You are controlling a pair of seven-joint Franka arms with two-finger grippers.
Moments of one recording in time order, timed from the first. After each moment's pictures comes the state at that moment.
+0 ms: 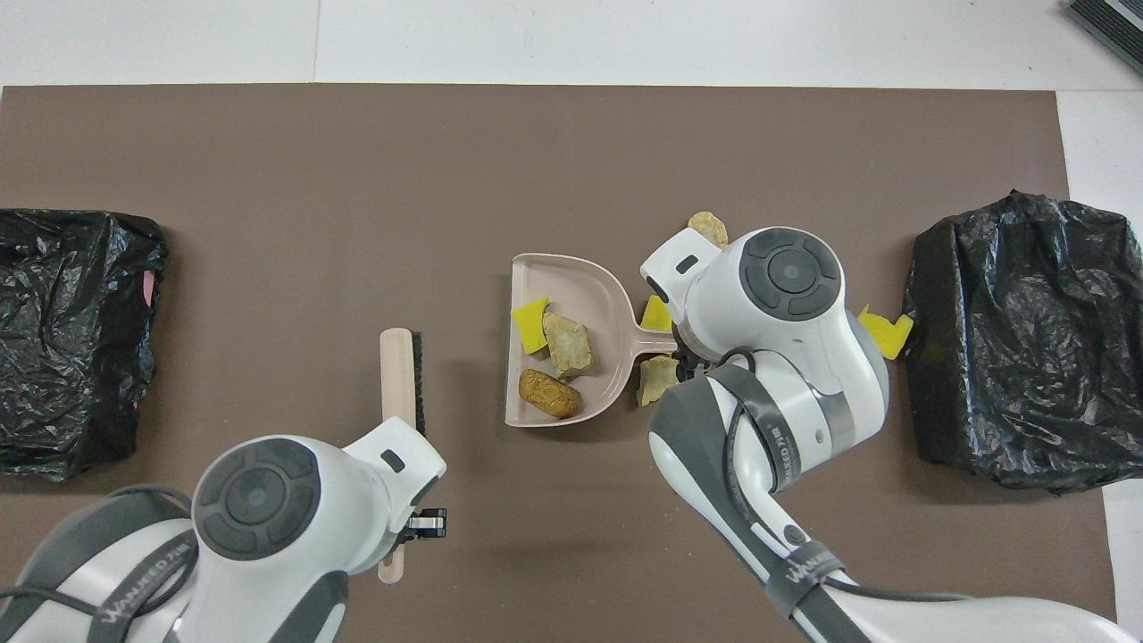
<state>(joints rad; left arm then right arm) -0.44 -0.33 -0.18 -2.36 -0.15 1.84 -0.50 0.33 0.20 0.08 -1.90 0.04 2.10 -1.07</state>
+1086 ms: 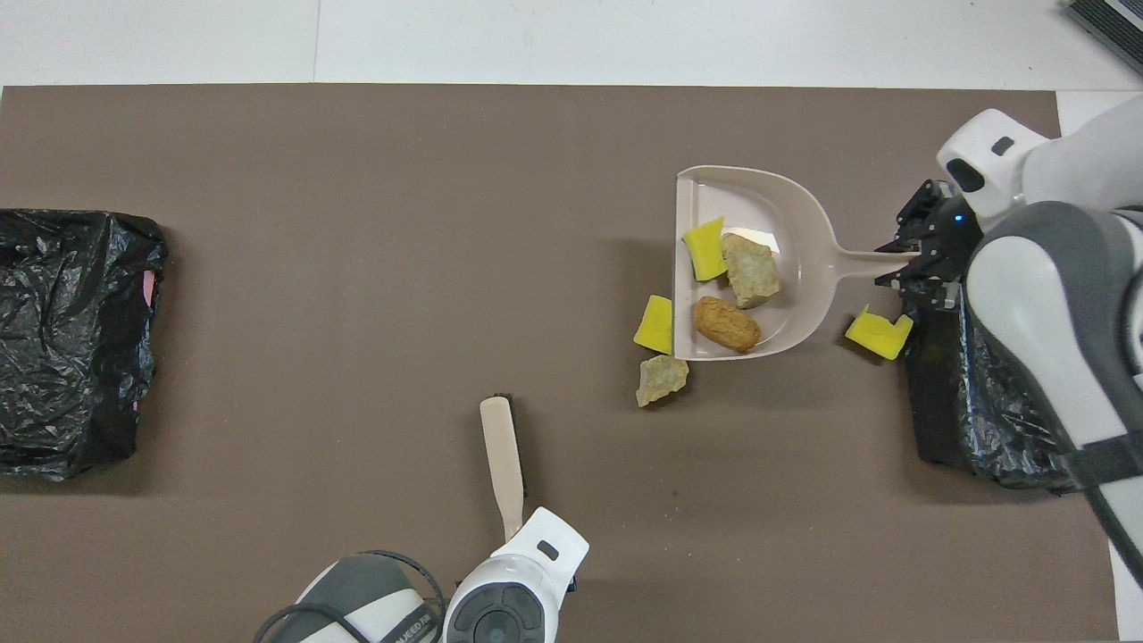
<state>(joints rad) -0.78 -0.16 -0.19 -2.47 -0.15 2.23 -0.93 -0.09 0.20 0.06 -1.66 0.12 1.84 -1.52</state>
